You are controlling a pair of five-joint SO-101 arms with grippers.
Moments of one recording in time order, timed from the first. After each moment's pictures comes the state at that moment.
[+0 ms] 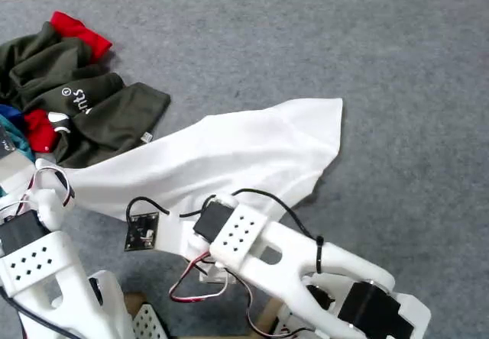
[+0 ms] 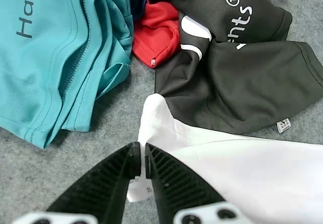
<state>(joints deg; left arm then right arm) -34.7 -61.5 58.5 61.0 3.6 -57.8 -20.6 46.6 75.3 29.4</state>
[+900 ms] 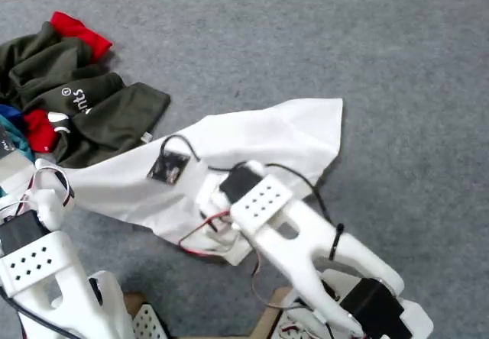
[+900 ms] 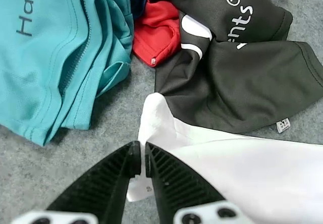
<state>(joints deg) -34.7 -61.5 58.5 61.0 5.2 -41.8 -20.6 40.0 73.5 21.5</state>
